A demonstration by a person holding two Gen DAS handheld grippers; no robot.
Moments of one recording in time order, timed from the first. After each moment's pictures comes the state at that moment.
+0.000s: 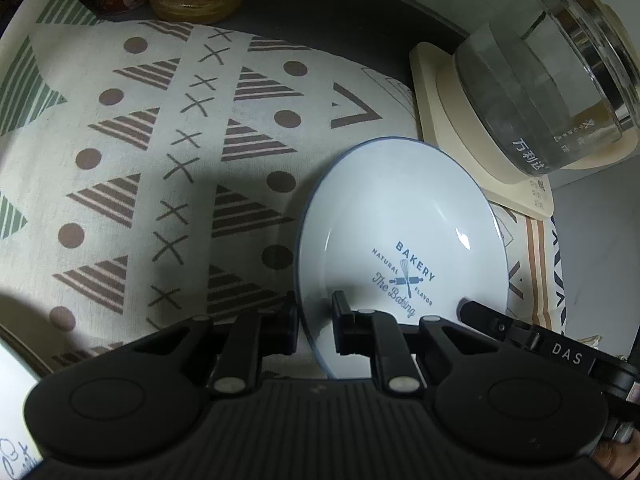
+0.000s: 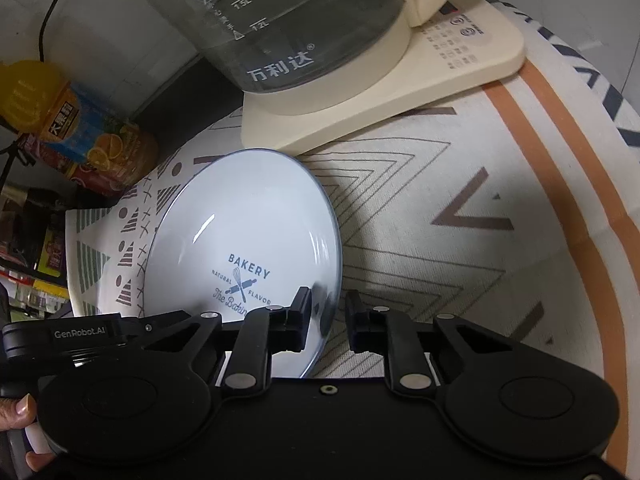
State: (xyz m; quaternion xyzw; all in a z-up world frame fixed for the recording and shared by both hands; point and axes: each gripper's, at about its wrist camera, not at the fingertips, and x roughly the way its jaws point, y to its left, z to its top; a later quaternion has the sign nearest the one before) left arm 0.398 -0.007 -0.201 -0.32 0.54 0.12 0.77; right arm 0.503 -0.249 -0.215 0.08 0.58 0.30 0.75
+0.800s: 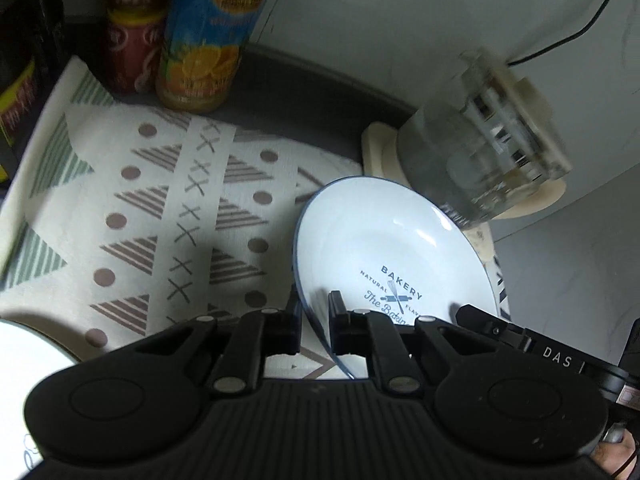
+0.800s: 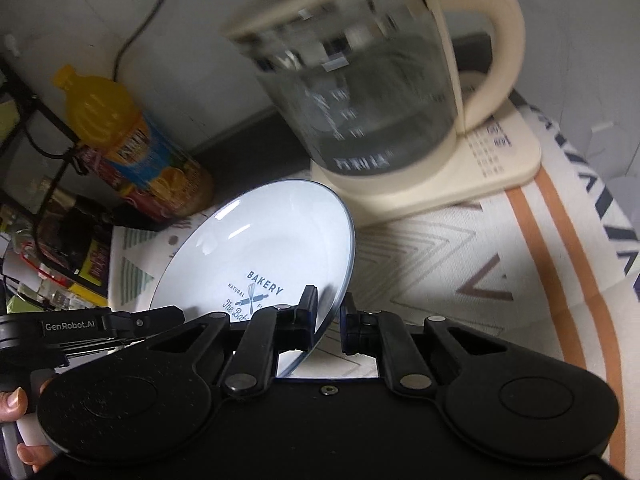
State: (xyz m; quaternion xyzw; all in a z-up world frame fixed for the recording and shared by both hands) left arm 0.374 -0.003 -0.123 -0.33 0.45 0.12 0.82; right arm 0.486 -0.247 -0.140 0.06 0.49 0.34 0.80
